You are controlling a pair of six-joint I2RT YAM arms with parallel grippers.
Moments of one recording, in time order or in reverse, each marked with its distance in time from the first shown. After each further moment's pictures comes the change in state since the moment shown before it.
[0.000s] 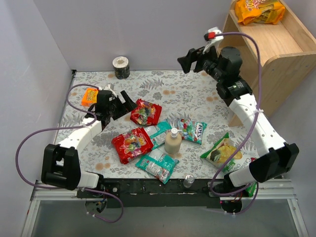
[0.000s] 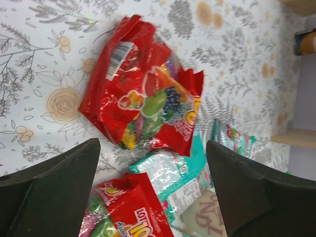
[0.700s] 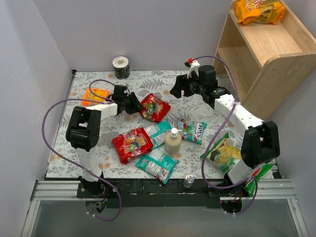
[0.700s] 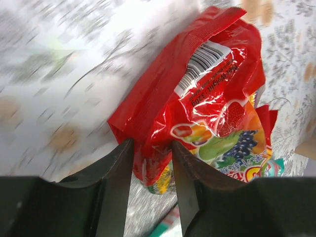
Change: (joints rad) left arm -0.022 0.554 0.257 0.071 0.085 -0.019; right arm 0.008 0.191 -0.246 -0.070 -0.191 0.070
